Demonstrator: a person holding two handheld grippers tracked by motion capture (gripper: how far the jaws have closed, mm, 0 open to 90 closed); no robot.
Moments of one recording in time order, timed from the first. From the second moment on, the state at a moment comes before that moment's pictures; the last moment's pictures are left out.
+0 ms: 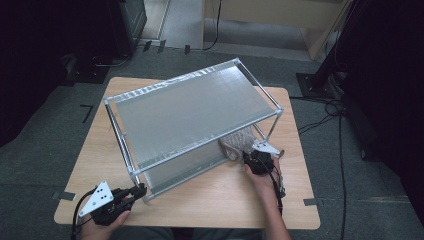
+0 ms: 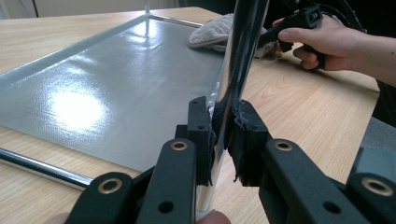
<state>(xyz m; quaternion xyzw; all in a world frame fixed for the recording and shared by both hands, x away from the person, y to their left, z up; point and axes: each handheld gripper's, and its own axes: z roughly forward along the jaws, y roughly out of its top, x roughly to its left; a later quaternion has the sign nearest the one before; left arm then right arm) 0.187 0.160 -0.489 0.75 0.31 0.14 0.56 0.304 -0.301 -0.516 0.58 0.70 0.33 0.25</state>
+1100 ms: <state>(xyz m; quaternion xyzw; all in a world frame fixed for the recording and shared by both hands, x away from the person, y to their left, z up) 0.193 0.170 -0.489 0.75 0.33 0.14 0.56 0.290 -0.273 -0.515 0.57 0.70 0.33 0.27</state>
